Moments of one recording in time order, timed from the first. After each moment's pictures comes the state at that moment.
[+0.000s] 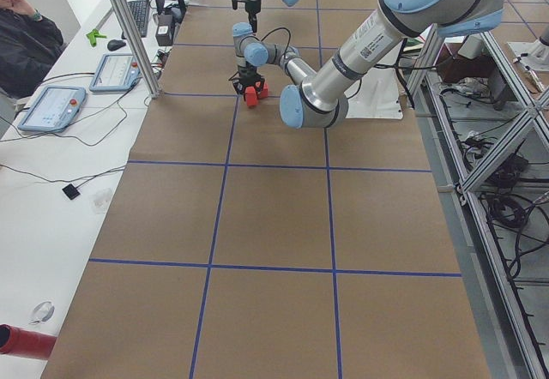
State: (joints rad) left arm -0.61 -2.61 -1.10 -1.58 -1.98 -2.90; right arm 0.87 -1.14 1.73 -1.47 2.09 0.76
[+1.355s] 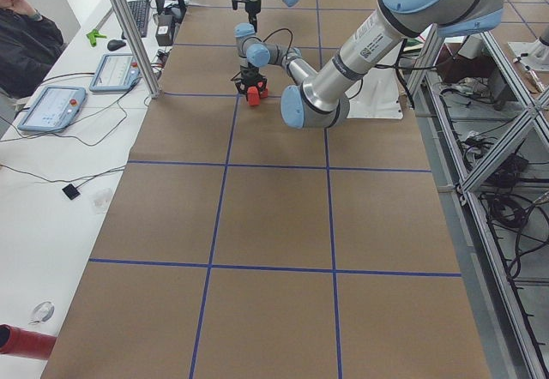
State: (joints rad) left arm -0.60 -2.61 -1.10 -1.60 -1.98 -2.89; right arm 0.87 -1.14 1.73 -1.47 2.08 0.76
